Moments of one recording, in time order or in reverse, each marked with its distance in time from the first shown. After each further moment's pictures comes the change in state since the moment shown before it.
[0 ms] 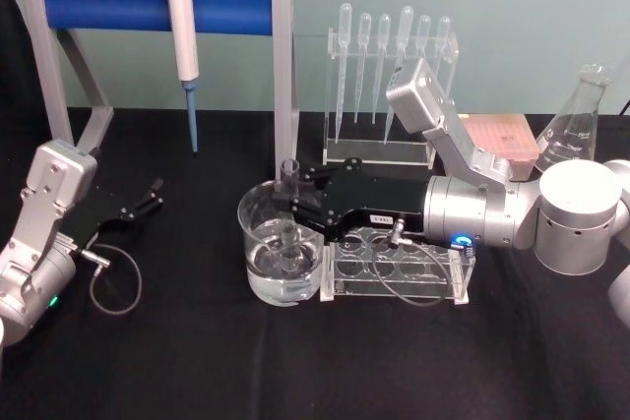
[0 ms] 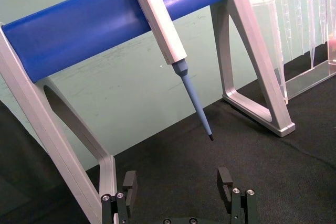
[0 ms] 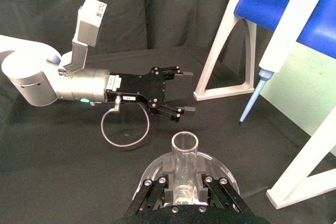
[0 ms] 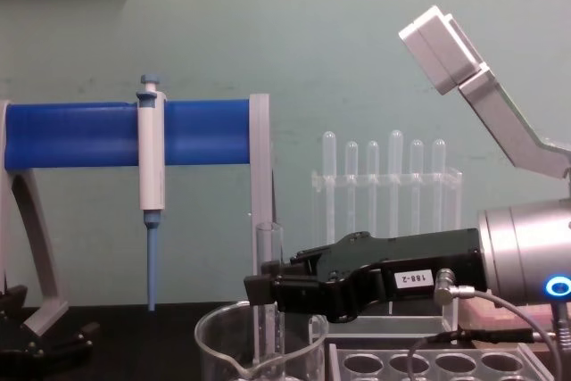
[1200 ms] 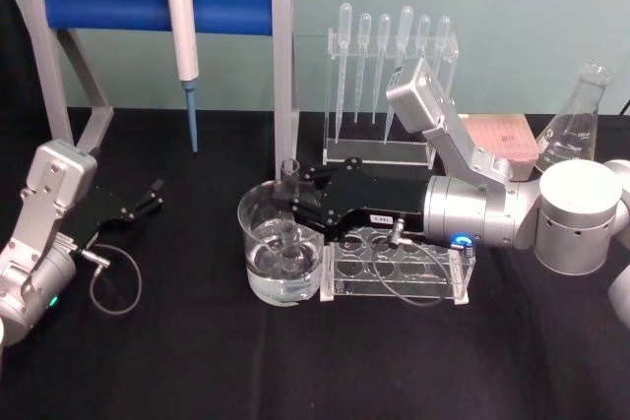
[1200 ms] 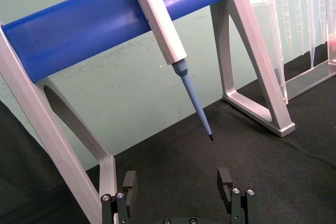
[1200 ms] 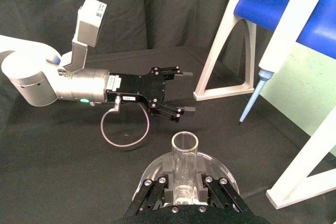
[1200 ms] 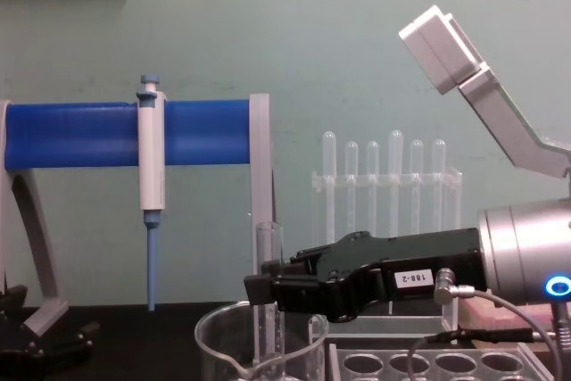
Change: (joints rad) left arm 0.000 0.000 0.000 0.000 0.000 0.000 0.000; right arm 0.000 0.000 0.000 0.000 0.000 0.000 -0.001
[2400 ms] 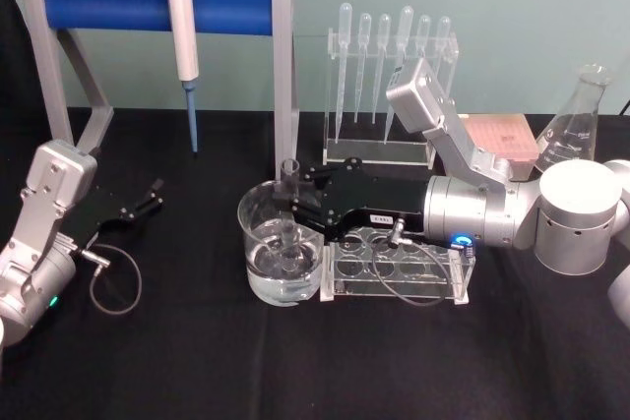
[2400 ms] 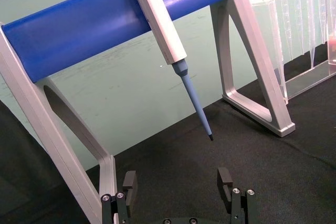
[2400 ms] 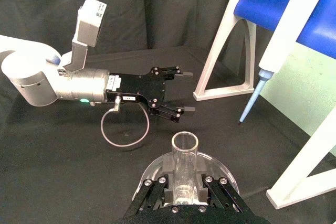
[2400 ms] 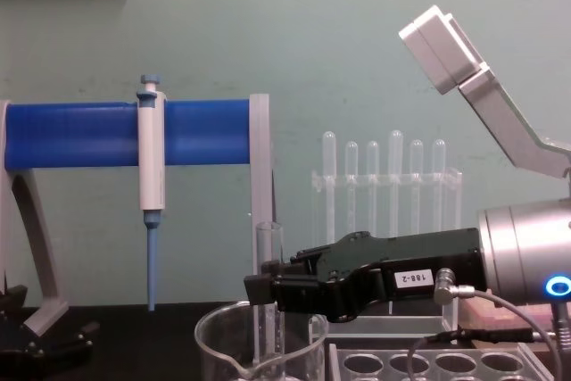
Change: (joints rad) left arm 0.000 0.000 0.000 0.000 0.000 0.000 0.000; right arm 0.000 0.000 0.000 0.000 0.000 0.000 0.000
